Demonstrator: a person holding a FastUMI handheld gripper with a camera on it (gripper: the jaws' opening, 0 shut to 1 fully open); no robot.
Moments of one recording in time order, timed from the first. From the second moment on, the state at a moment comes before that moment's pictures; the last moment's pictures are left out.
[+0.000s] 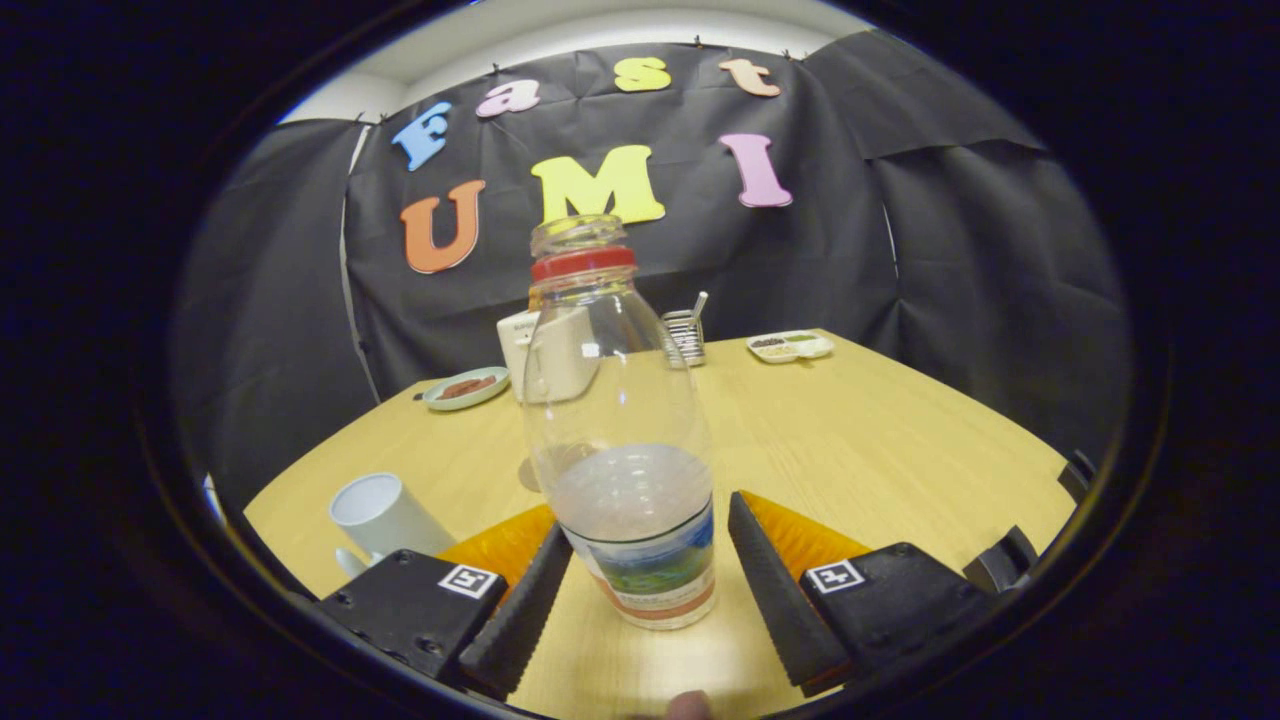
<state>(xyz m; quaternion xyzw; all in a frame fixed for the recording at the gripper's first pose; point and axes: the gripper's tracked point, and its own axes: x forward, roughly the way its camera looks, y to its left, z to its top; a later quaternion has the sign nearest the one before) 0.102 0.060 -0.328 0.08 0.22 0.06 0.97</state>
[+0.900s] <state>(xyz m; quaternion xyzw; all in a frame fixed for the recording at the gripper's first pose) 0.088 0.064 -0.300 -0.22 0.20 0.06 0.95</state>
